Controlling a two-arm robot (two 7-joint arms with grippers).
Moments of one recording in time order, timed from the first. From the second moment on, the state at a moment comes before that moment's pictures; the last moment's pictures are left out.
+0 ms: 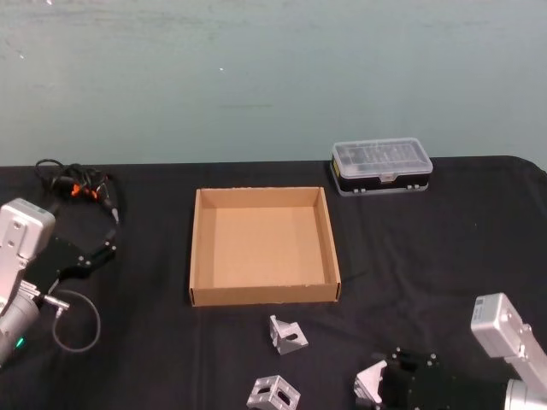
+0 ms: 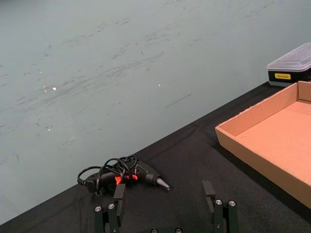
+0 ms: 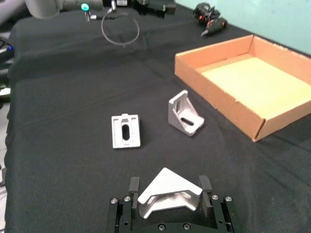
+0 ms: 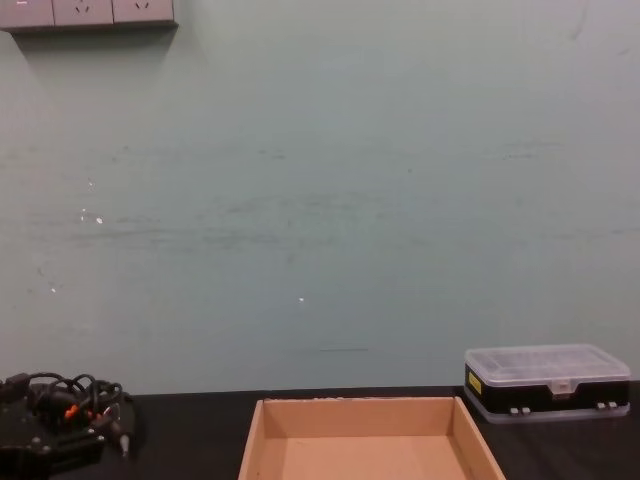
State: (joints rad) left arm -0.20 0.60 0.45 -1.41 -0.25 -0.12 0.03; right arm -0.05 0.80 -0.39 -1.65 0.42 -0.02 0.68
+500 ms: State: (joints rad) left arm -0.20 0.60 0.45 -1.41 -0.25 -0.12 0.03; right arm -0.02 0.74 -0.34 -1.61 0.47 -0.09 0.65
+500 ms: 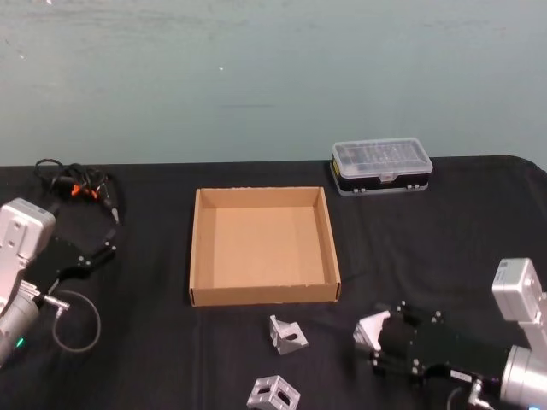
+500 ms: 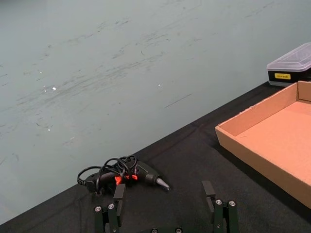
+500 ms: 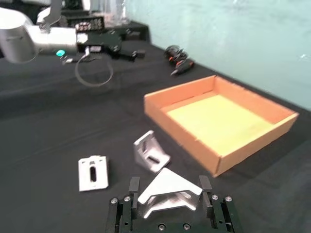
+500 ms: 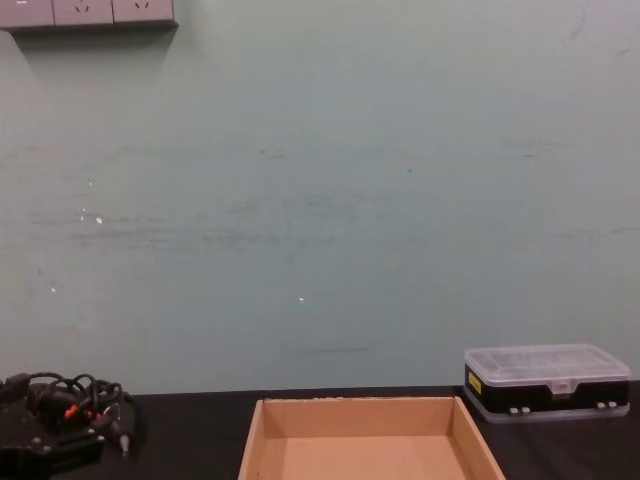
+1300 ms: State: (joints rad) left arm -0.20 0.60 0.45 -1.41 -0.25 -0.12 0.03; right arm 0.21 0.61 -0.38 -1.41 0.43 -0.13 0.66
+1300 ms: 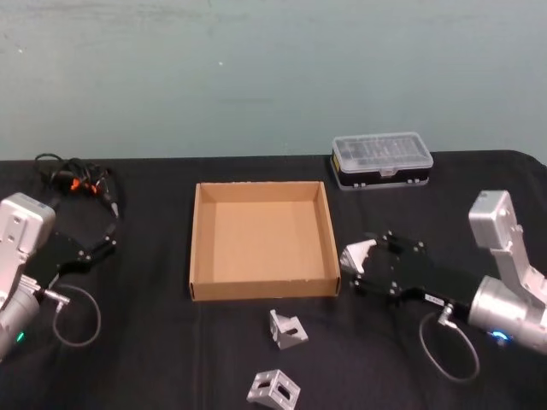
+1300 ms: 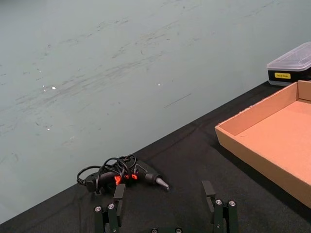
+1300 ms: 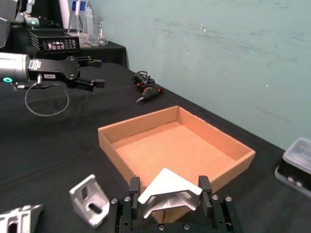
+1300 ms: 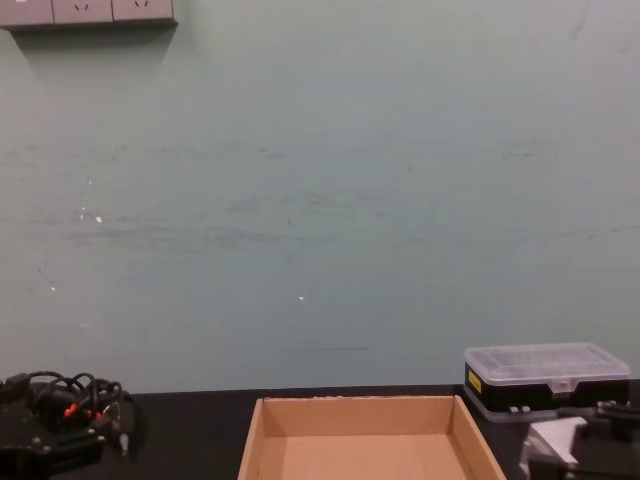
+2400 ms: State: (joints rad) left arm -0.20 0.60 0.45 -1.41 -0.25 -0.12 0.03; right arm 0.52 0.41 -0.51 -1.03 0.39 -0.16 0.76
